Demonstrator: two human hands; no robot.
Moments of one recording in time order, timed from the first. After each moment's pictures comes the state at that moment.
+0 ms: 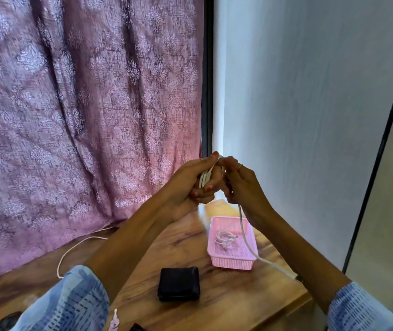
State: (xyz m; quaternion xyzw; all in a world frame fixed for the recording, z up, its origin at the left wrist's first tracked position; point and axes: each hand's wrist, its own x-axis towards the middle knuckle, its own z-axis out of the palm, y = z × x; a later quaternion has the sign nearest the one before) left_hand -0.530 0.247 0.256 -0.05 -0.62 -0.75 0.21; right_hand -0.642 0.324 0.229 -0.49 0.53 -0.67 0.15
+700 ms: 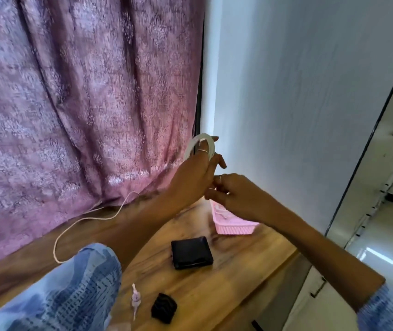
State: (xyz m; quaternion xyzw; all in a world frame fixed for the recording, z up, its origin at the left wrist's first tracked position) left_hand -0.509 0.179 0.199 0.05 -0.87 -0.31 0.37; right_hand -0.558 0.304 0.208 -0.58 0.76 -0.30 0.03
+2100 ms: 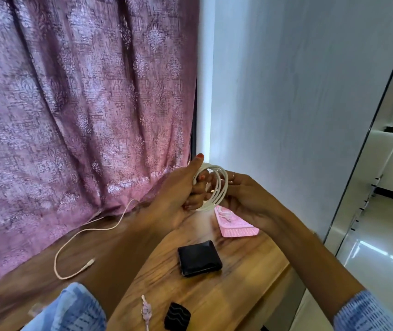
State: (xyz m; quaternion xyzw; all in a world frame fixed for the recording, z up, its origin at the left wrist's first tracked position) left_hand -0.453 0.174 0.206 0.09 -0.61 -0.76 0.21; right_hand -0.553 0.283 0.192 -0.36 0.50 -0.71 0.35
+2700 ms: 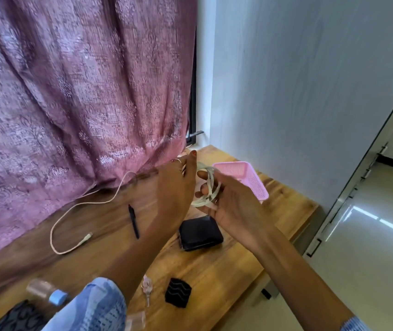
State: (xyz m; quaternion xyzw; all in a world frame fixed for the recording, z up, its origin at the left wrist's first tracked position) left_hand -0.482 0.156 0.141 0.20 -0.78 -0.39 0.45; right_hand -0.534 0.265 0.134 -0.20 0.40 -0.78 0.45
